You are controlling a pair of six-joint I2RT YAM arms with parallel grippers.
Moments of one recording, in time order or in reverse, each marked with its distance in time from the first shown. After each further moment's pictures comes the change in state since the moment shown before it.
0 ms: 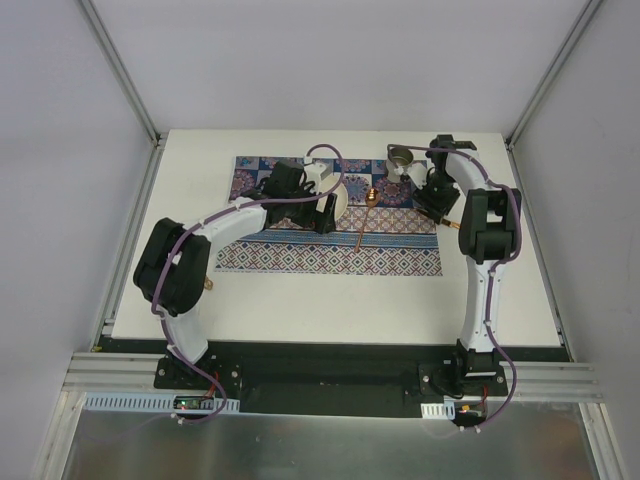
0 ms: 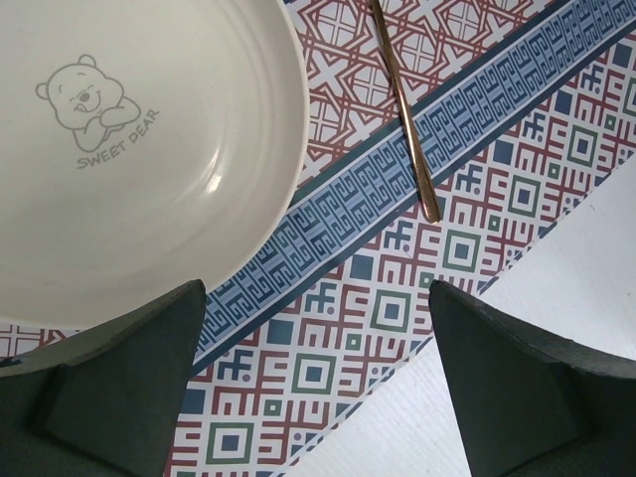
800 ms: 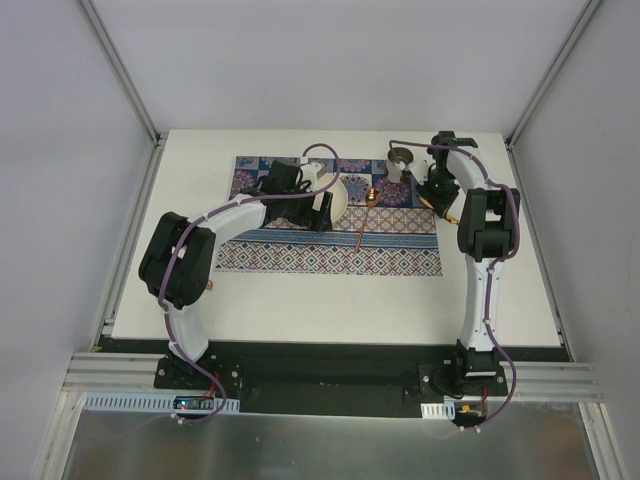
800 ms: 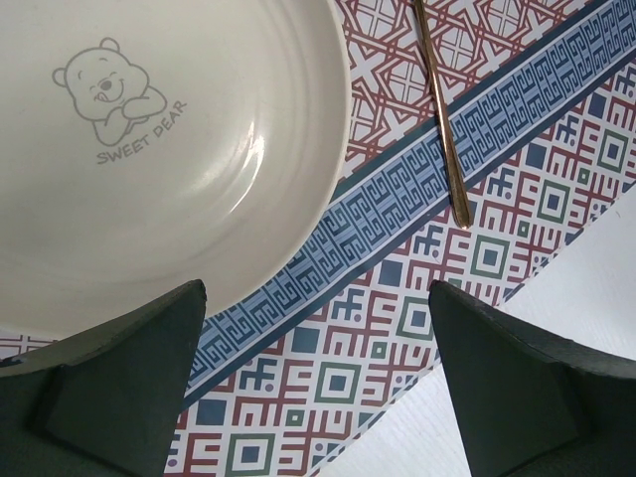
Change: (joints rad) left arm 0.040 0.061 0.019 0.005 0.031 -0.002; right arm -0.012 0.049 0.086 -0.021 0.003 0.004
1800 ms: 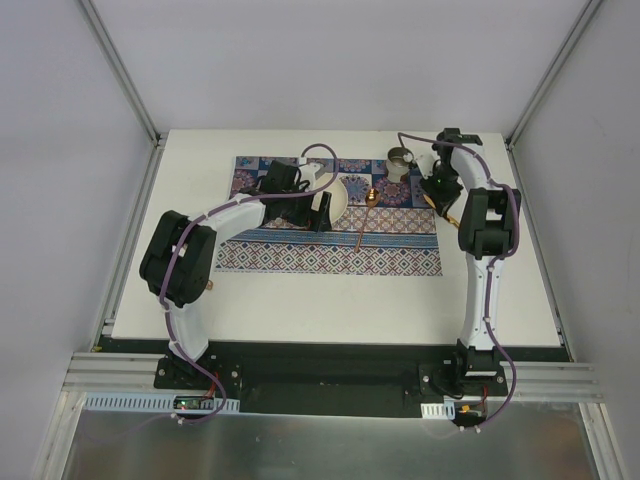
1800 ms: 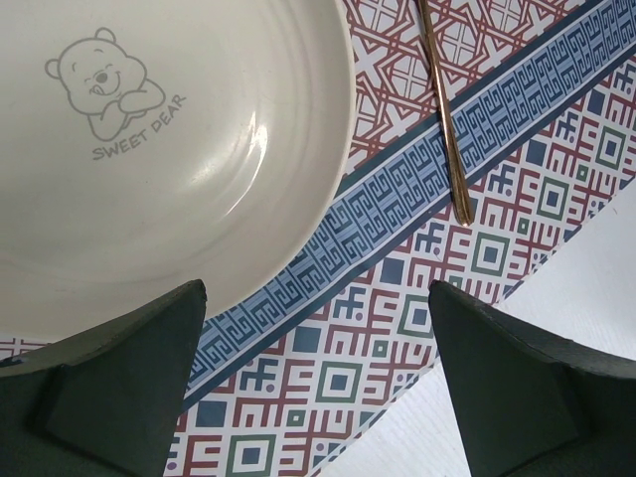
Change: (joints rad) left arm 0.019 0.013 0.000 0.001 0.030 -0.006; right arm -0.022 0.047 0.093 -0.043 -0.031 0.159
